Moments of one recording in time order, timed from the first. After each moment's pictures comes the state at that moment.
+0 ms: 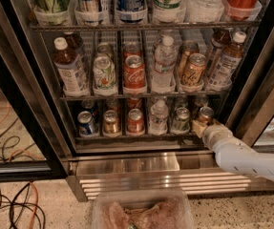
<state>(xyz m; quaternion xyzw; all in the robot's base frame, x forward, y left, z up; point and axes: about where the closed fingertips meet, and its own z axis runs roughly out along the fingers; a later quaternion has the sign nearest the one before) 0.667 -0.287 0.596 -0.04 0.84 0.02 0.54</state>
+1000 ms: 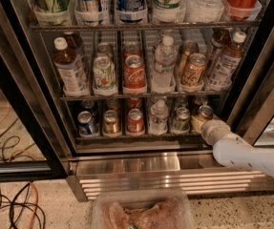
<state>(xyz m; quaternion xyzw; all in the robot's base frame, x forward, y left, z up) 0.694 -0.290 0.599 -0.03 0.83 0.01 0.56</state>
